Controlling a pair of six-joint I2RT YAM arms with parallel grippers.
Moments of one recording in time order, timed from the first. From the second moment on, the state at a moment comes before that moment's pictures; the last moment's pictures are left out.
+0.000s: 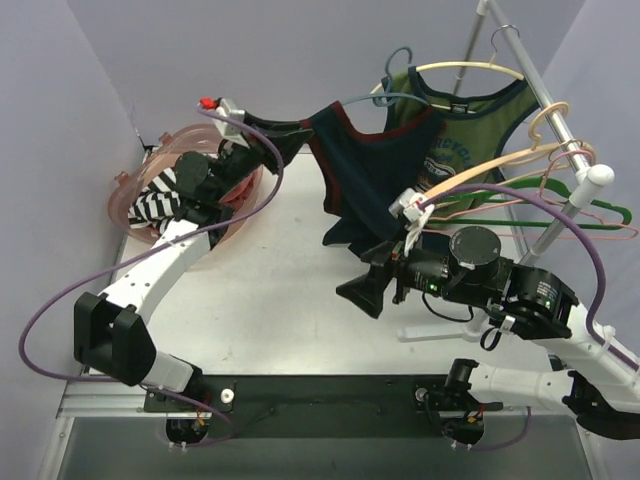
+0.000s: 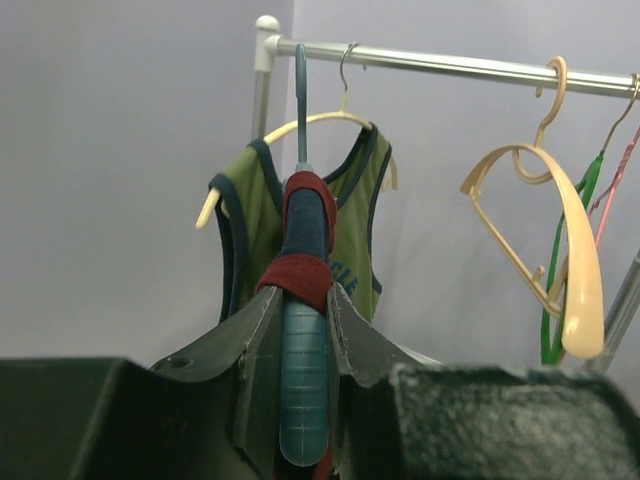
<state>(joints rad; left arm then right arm) -0.43 1.48 1.29 0.77 0.54 -0.46 1.08 0.91 1.35 -0.70 -0.04 0.29</state>
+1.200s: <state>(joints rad) -0.34 0.70 0.73 0.54 0.57 -0.52 0.83 1.24 1.53 -0.25 0.31 0.33</state>
